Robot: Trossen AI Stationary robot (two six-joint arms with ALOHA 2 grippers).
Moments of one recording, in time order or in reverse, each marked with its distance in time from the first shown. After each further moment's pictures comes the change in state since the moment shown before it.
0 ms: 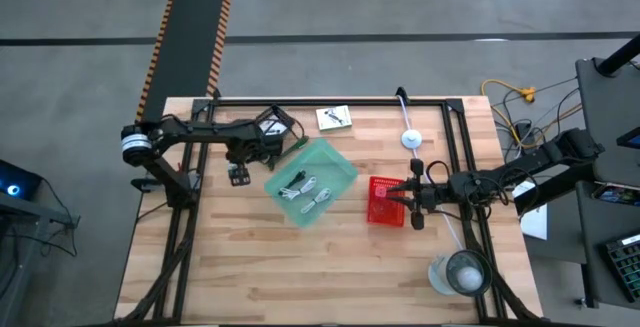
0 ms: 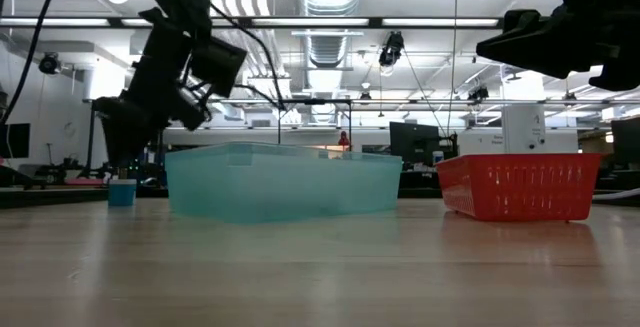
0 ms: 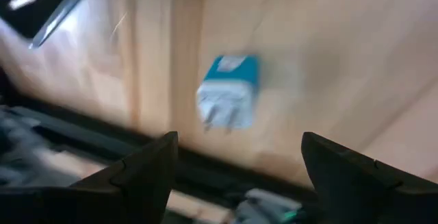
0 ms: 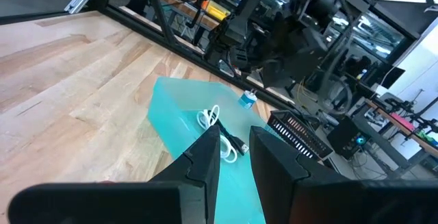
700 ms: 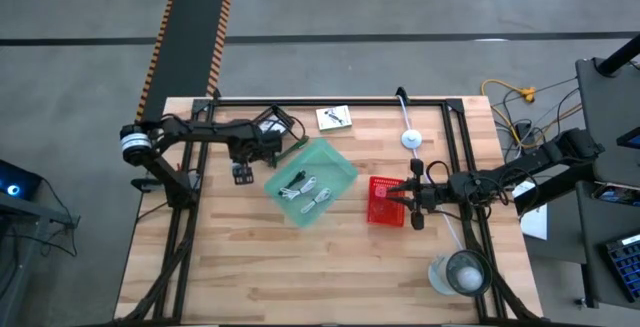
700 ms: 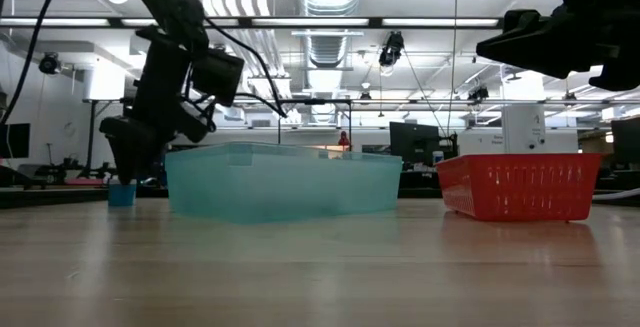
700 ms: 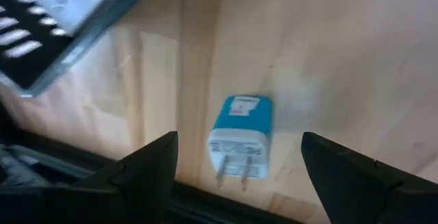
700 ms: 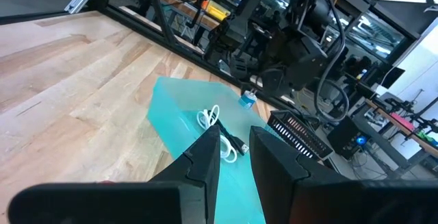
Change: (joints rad) left arm 0.042 -0.002 -0.073 0.179 -0.001 0.087; right arm 0.000 0.000 0.000 0.000 0.000 0.000
